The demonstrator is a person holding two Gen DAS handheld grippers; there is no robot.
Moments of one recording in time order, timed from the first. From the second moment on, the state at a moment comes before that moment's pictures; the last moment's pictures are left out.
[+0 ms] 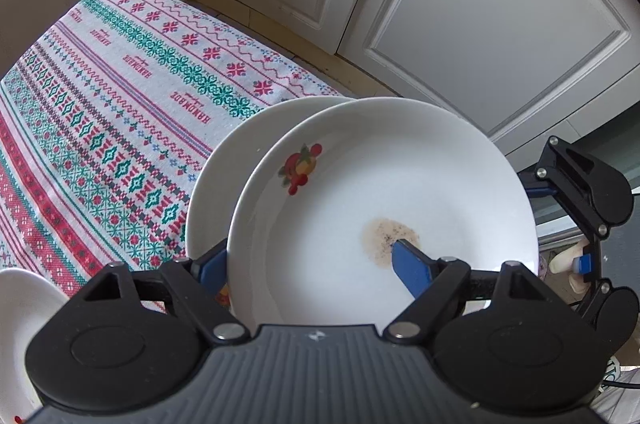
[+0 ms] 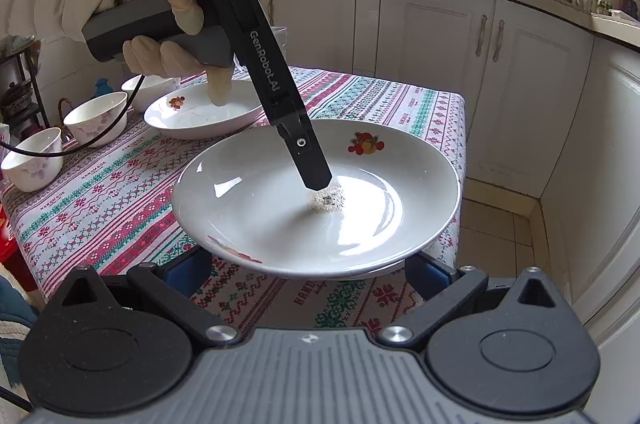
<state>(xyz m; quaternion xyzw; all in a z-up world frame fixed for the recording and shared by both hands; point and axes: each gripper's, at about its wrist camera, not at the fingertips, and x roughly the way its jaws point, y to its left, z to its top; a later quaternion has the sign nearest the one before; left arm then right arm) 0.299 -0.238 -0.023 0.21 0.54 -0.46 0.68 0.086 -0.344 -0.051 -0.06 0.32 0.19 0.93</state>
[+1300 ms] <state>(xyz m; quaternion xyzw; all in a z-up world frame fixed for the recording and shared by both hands) 0.299 -0.250 -0.036 0.28 0.52 -0.44 0.68 0.084 -0.350 -0.047 -0.03 0.32 0.17 0.93</state>
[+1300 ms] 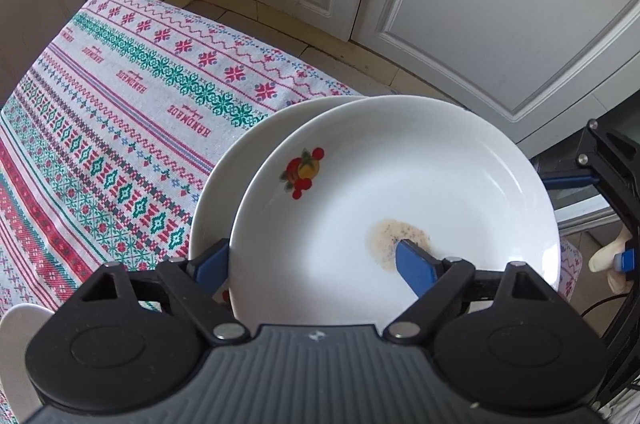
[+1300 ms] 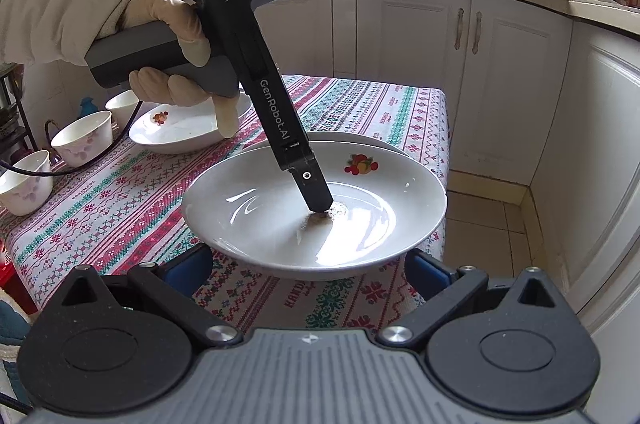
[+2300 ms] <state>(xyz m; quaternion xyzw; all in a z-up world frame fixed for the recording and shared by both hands) 0.284 -0.218 -0.012 0.24 0.51 -0.42 0.72 0.082 -0.343 -0.048 -0.04 0.32 0.16 0.93</state>
